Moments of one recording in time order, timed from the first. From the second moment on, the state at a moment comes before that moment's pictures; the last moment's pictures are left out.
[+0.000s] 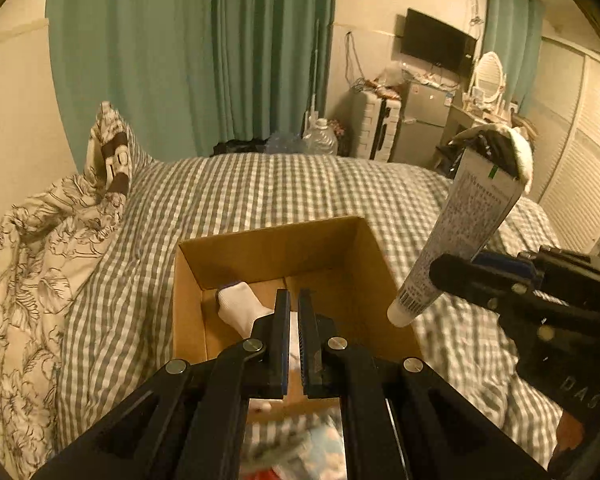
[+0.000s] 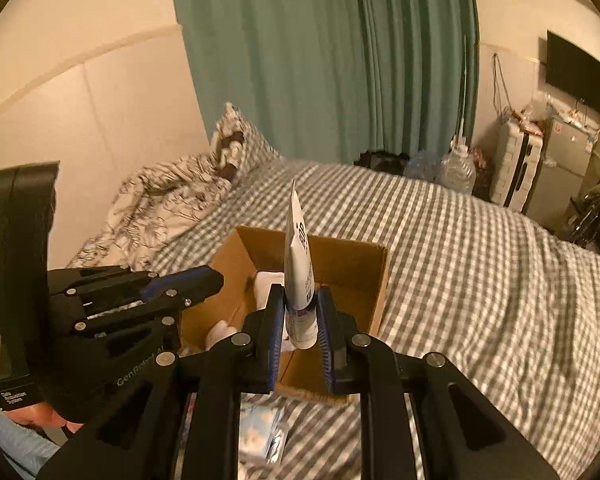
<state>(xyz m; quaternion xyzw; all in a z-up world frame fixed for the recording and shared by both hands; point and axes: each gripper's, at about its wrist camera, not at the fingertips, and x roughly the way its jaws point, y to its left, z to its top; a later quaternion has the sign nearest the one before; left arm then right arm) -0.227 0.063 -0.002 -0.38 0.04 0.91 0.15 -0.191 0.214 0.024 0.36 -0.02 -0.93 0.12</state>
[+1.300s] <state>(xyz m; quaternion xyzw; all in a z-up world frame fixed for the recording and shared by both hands) -0.081 -0.012 -0.031 -0.39 0.03 0.92 0.06 -0.056 0.184 0.012 0.35 0.00 -0.94 0.07</state>
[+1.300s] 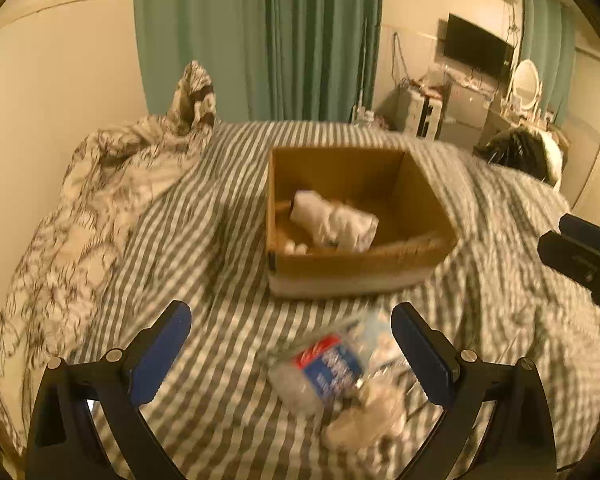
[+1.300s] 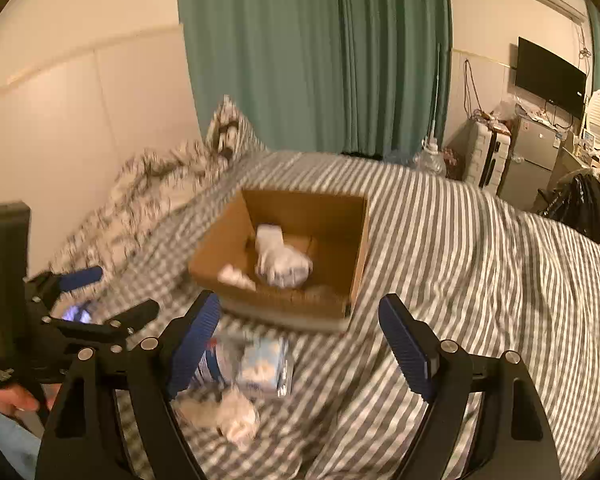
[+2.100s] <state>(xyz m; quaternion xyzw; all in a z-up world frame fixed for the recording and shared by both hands) -0.074 -0.042 -0.128 -0.48 0.00 0.88 0.04 -0.076 0.124 -0.189 0.57 -0.03 -0.81 0.17</state>
